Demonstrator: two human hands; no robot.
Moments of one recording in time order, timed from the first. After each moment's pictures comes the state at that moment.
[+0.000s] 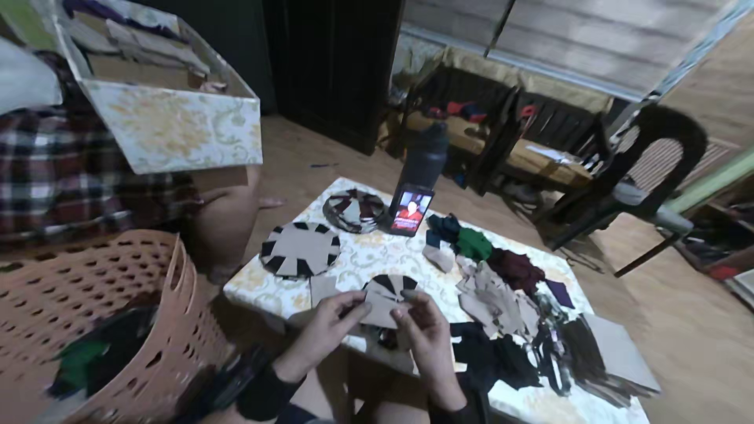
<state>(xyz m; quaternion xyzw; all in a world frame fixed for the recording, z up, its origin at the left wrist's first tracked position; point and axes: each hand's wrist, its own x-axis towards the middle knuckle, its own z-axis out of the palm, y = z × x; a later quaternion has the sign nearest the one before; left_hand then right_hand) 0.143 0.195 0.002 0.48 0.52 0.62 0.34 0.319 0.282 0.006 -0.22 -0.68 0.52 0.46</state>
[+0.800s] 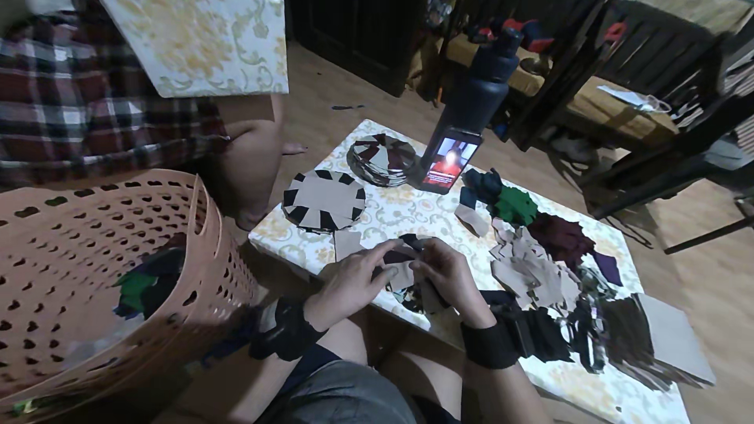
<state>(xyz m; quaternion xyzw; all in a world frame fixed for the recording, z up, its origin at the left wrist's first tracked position) 0.128 0.208 -0.004 0.60 0.67 0.38 0.21 0.308 0.349 0.005 -0.26 -0.85 0.40 0.22</state>
